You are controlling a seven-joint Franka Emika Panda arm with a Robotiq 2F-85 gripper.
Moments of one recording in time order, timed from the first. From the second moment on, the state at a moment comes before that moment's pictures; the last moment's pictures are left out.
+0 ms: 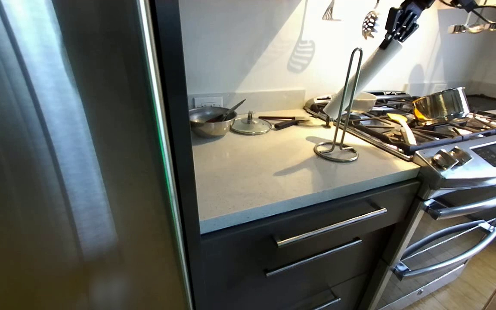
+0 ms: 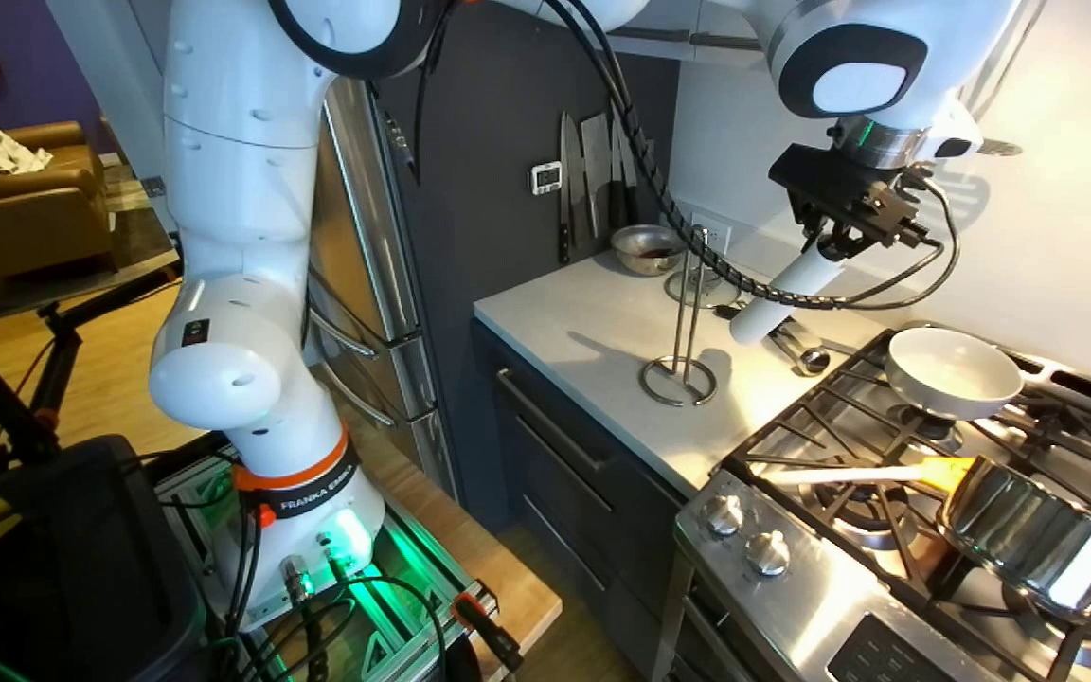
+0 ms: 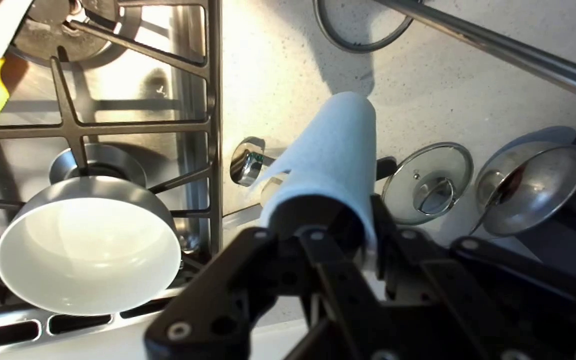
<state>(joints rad) -0.48 0.35 -0.20 -1.56 0.50 1.96 -0.77</state>
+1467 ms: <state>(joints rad) -0.35 0.09 -0.20 -1.45 0.16 1.80 -1.14</state>
